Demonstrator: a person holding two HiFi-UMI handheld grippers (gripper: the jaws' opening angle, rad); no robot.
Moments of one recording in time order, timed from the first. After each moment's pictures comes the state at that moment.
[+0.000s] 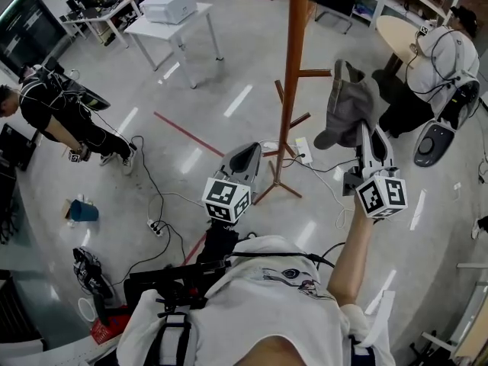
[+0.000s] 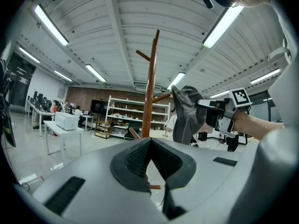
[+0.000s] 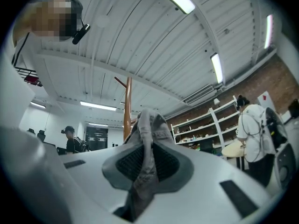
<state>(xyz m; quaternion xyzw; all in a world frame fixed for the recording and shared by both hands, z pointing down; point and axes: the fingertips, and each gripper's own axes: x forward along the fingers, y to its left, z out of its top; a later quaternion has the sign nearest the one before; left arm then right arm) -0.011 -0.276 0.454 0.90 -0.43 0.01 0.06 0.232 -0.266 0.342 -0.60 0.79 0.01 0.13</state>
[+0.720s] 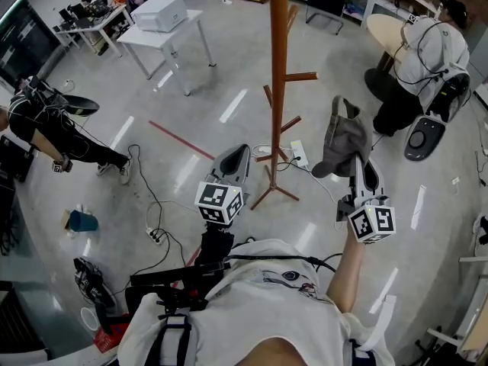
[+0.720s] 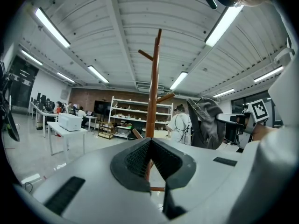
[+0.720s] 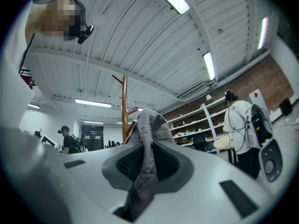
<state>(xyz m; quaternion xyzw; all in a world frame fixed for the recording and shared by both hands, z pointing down) -0.013 -0.289 0.452 0.89 -0.45 0.01 0.06 0.257 -0.216 0.399 -0.63 0.77 -0.02 0.12</state>
